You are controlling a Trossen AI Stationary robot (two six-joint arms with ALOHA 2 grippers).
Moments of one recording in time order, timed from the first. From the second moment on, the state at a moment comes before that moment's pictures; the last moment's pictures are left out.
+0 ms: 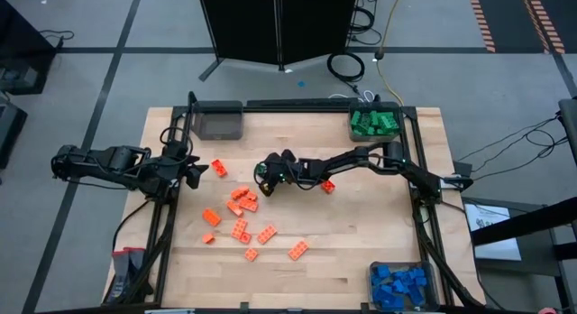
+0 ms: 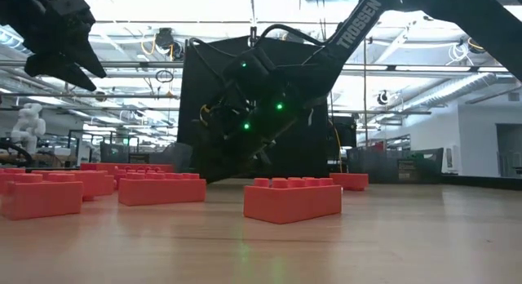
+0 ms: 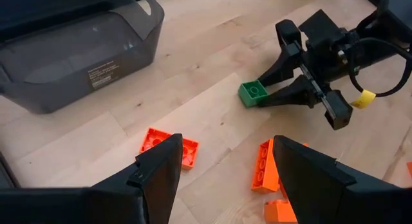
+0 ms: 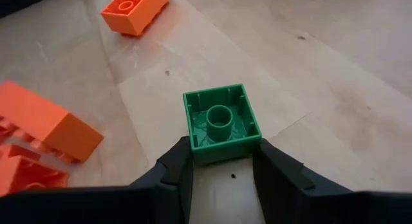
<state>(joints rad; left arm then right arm) -0.16 0.46 0.63 -1.04 -0.52 -0.91 -0.10 2.29 1.39 0.26 0.22 0.45</state>
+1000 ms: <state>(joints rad) -0.16 0.46 0.63 -1.07 -0.53 -0.91 -0.38 1.54 1.34 -0.89 0.60 0.27</state>
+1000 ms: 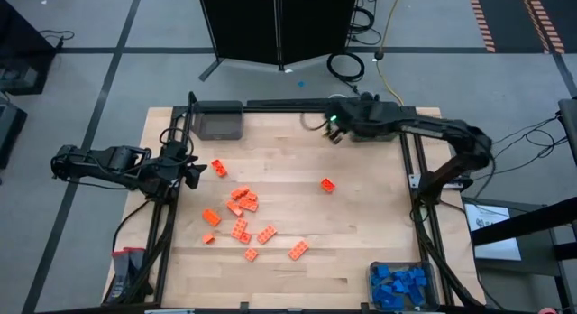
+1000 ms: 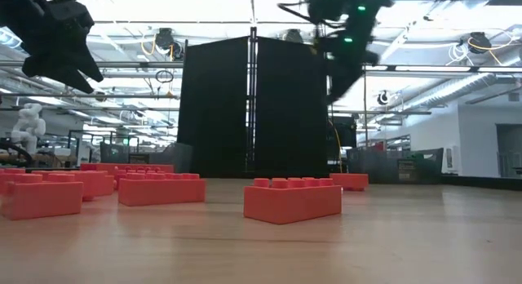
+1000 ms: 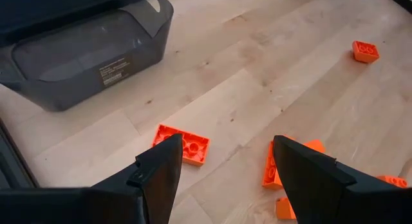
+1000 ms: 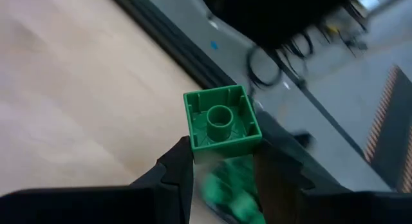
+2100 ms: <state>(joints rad) -0.16 0.46 0.63 -1.07 -0.54 -0.96 -0.90 1.45 1.08 -0.76 0.26 0.25</state>
